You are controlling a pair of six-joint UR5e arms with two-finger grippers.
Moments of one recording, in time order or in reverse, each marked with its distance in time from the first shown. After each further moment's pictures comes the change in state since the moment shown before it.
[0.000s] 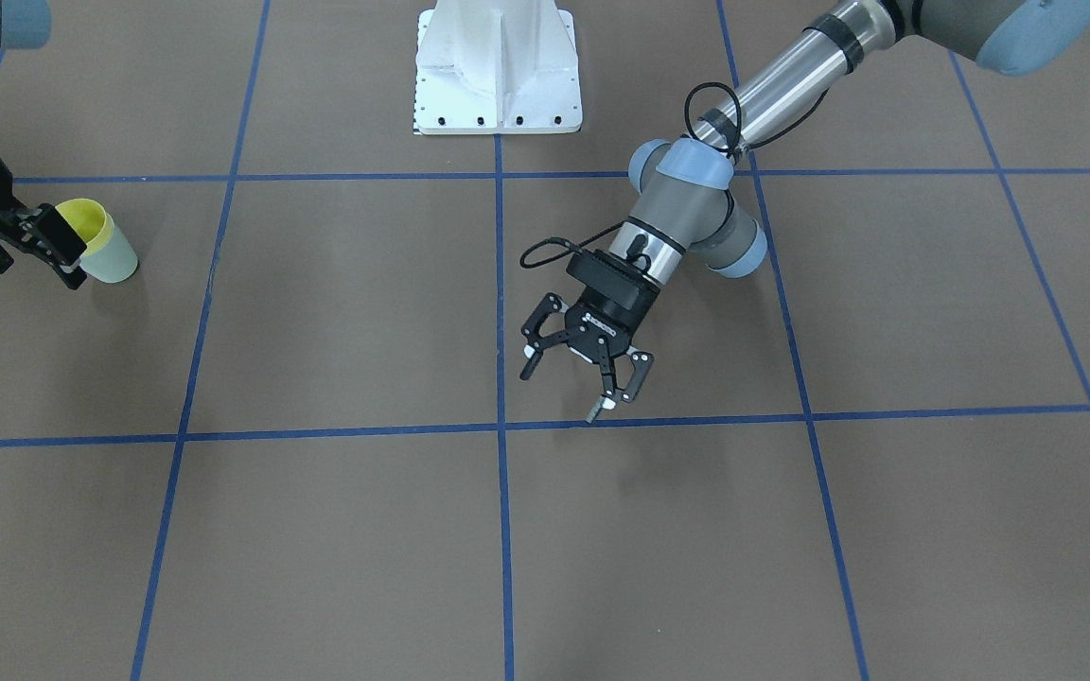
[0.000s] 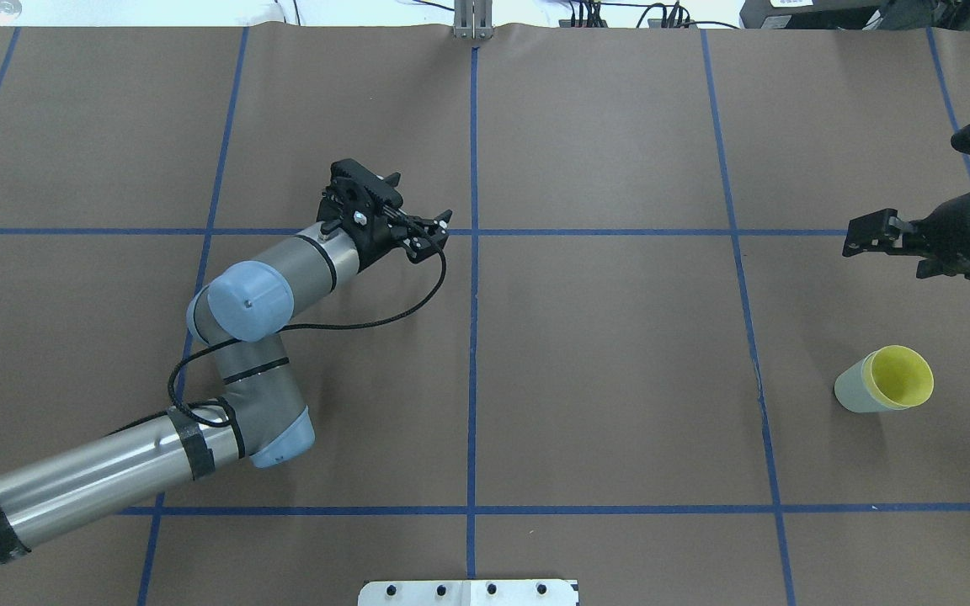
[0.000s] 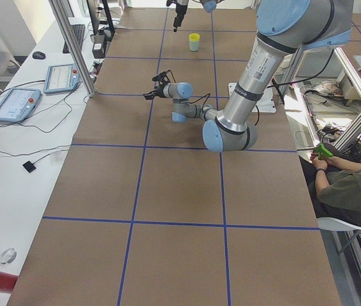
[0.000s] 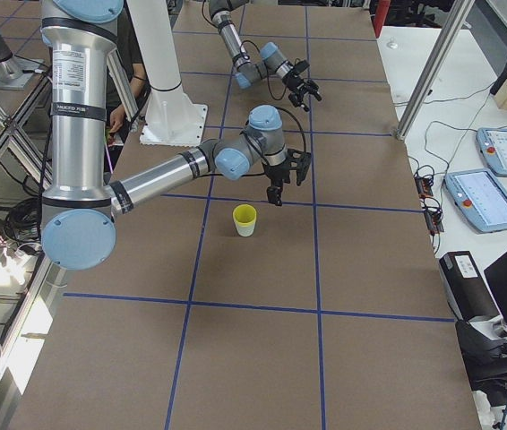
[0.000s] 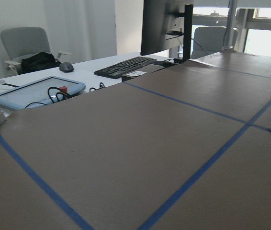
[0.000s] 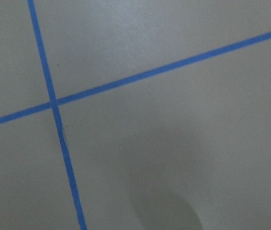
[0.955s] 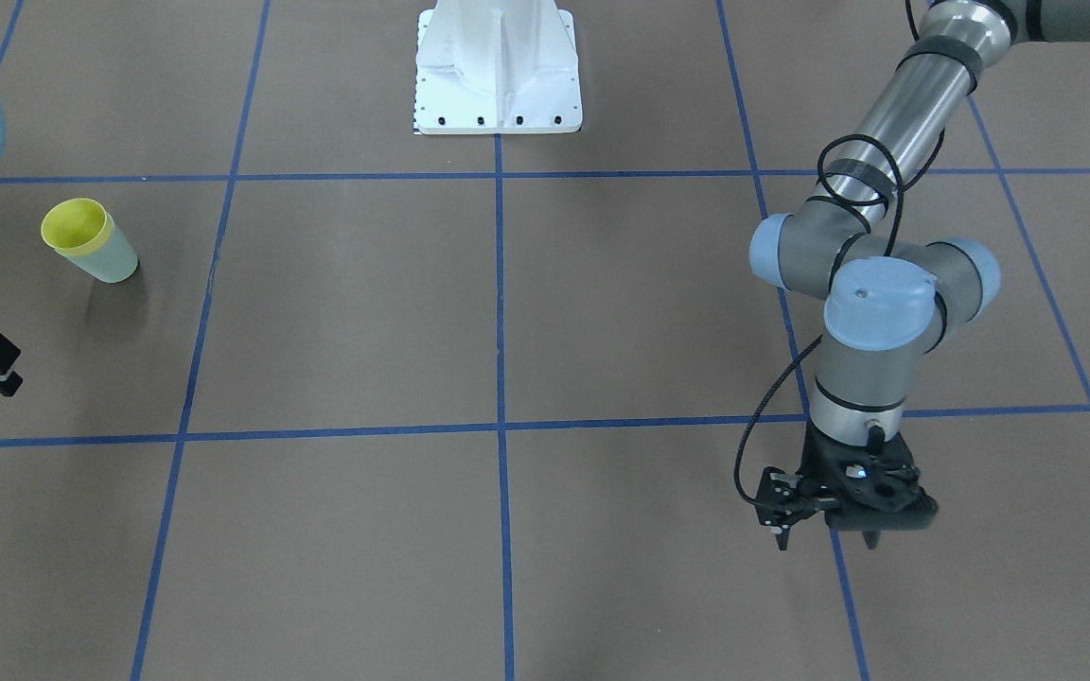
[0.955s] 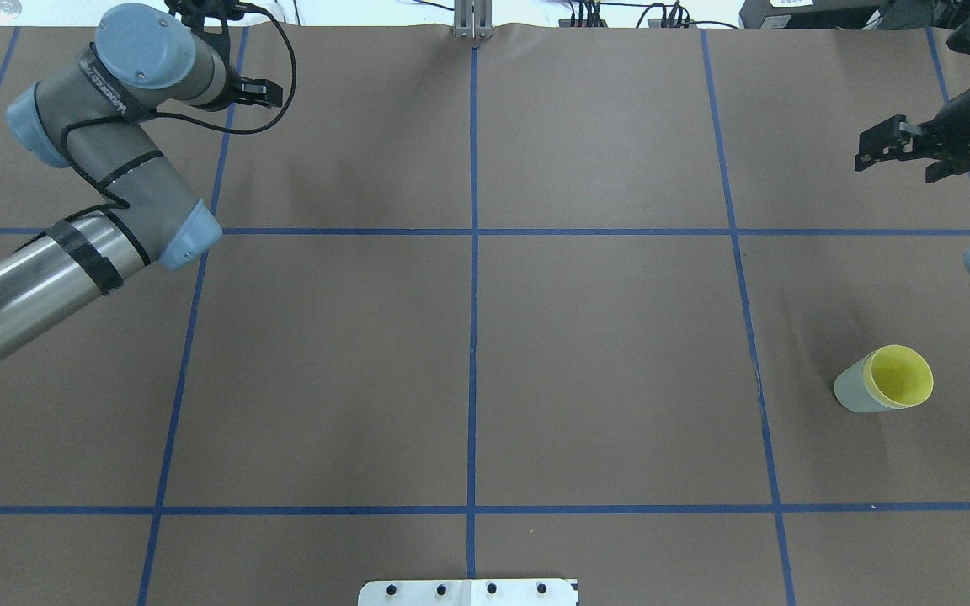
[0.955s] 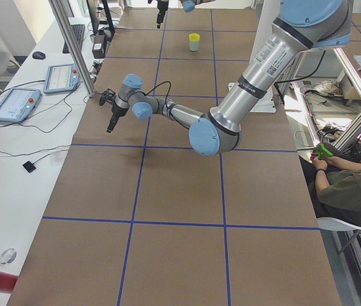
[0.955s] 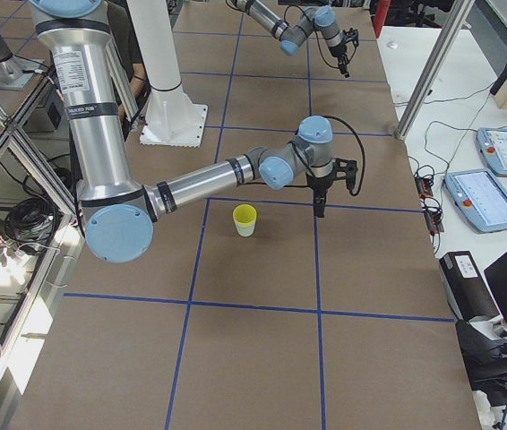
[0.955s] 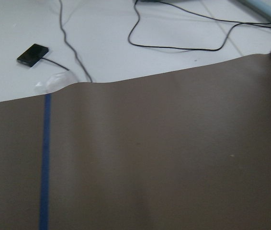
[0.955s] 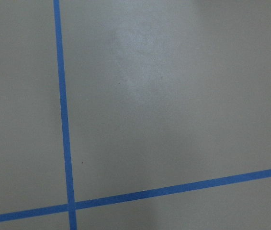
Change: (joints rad) left arm -0.385 -0.017 -0.014 0.807 -0.424 -0.284; right arm 0.215 0.189 -0.284 -0.013 0.167 -0.342
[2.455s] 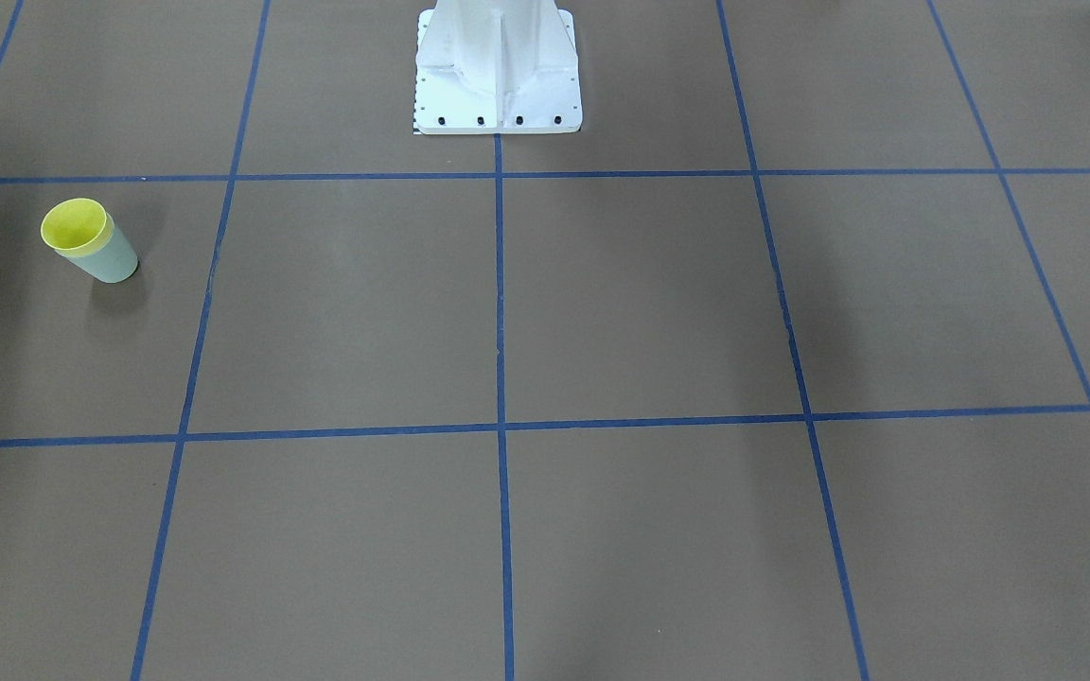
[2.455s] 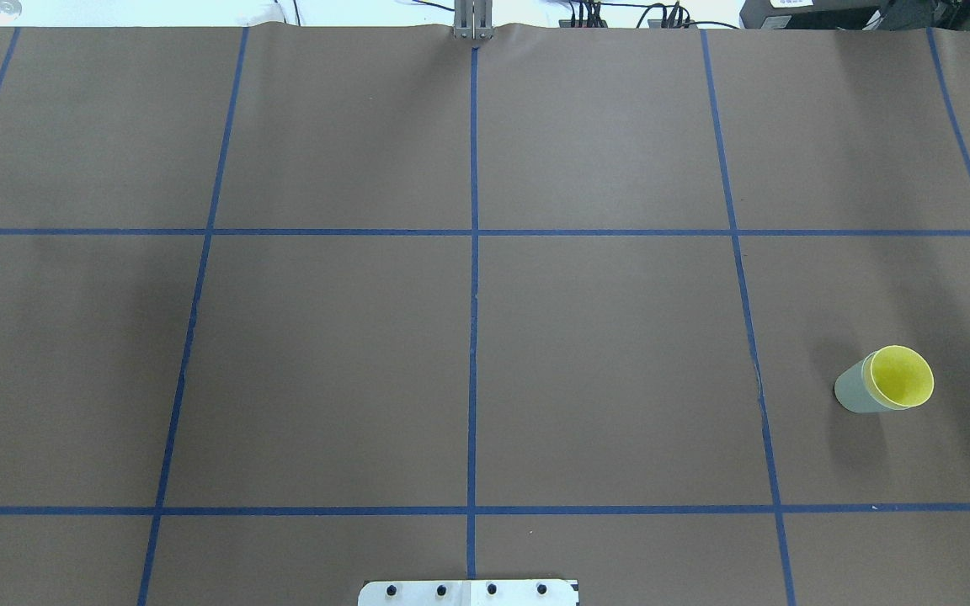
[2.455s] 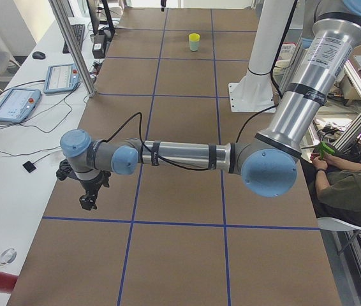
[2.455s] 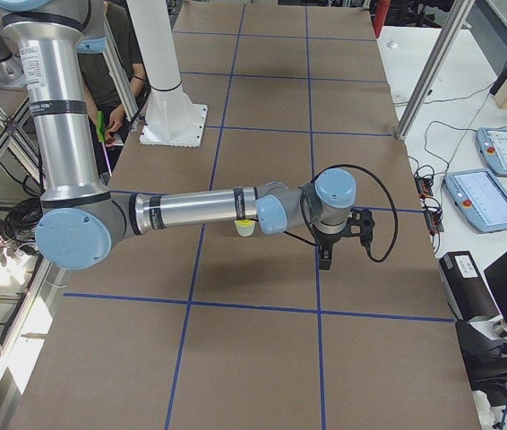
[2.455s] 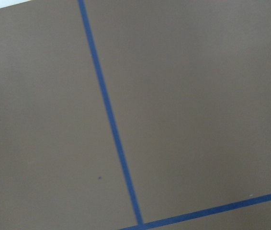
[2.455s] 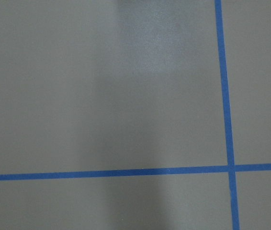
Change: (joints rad) left arm -0.580 0.302 -0.047 0.378 -0.540 0.980; right arm 0.275 -0.077 -0.113 -0.123 0.232 -0.456
